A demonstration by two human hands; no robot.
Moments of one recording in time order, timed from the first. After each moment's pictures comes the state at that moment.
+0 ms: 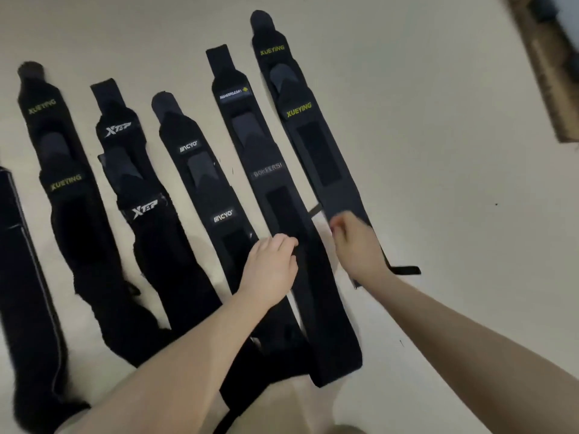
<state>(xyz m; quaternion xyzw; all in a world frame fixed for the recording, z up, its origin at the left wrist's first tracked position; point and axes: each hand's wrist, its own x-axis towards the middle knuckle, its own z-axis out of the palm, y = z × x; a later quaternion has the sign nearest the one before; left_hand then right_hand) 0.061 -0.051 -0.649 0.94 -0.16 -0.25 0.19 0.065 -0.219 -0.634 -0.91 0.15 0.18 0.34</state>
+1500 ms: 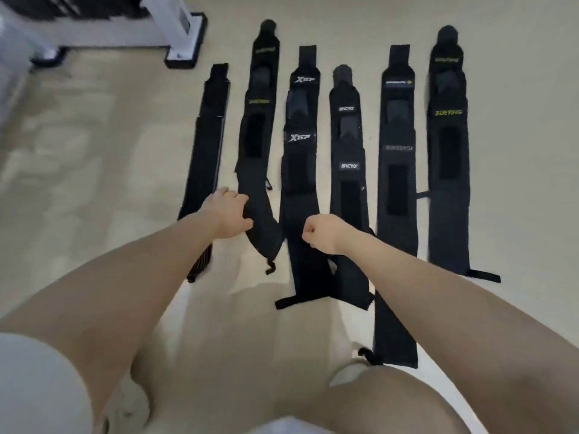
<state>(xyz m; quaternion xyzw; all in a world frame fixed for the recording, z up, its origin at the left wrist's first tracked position) -0.053 0.153 -0.541 0.93 0.12 -0.36 0.01 -0.003 -0.051 -0.560 -0.83 -0.25 0.46 0.19</state>
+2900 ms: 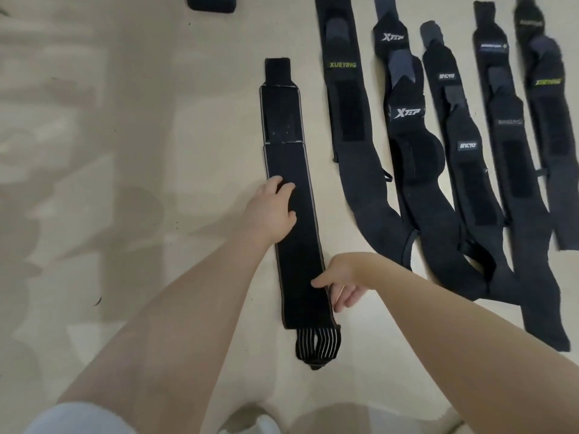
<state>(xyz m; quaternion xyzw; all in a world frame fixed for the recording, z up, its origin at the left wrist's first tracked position) -0.078 0.379 -0.666 0.94 0.04 -0.23 0.26 -0.091 0.218 -0.644 -0.68 0.14 0.70 0.16</state>
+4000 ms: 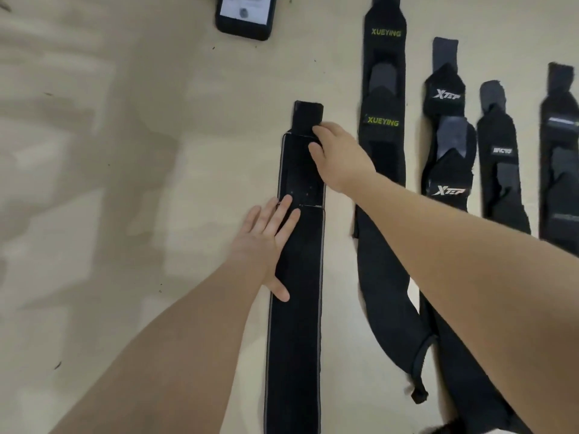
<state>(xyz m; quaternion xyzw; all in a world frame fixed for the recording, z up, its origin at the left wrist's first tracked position) -0.005 0.411 -0.699 0.92 -0.06 -0.38 -0.03 0.156 0.313 -0.667 -0.94 -0.21 0.25 0.14</state>
